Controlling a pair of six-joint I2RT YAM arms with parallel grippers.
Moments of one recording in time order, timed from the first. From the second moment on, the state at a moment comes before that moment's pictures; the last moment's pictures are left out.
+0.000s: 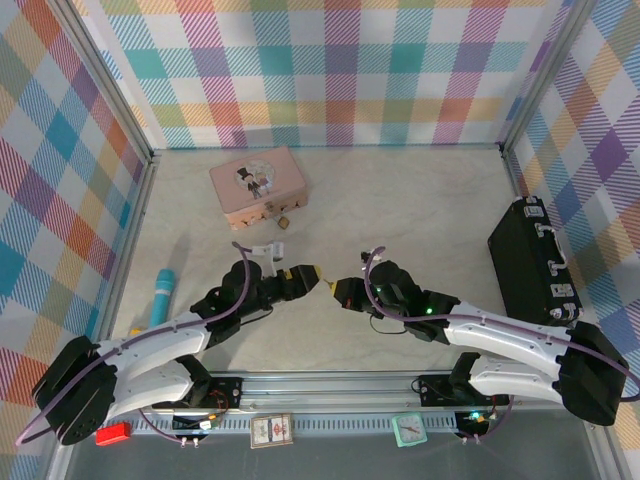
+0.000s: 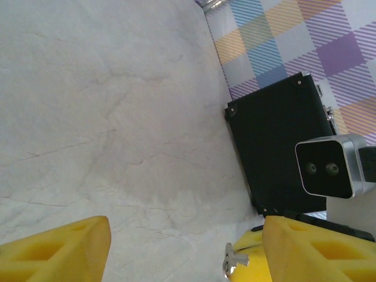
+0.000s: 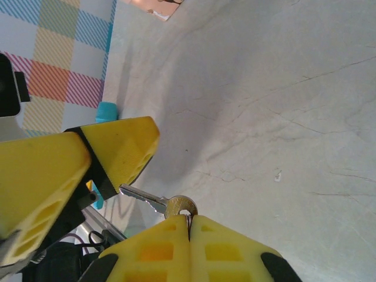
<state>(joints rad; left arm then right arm) -0.77 1.06 0.40 0.36 0.18 -0.95 0.99 1.07 0.56 0.00 -0.03 1.06</state>
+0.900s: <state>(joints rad) -0.82 1.10 0.45 0.33 0.15 -0.91 0.98 1.13 0.56 0.04 -0.06 1.06</state>
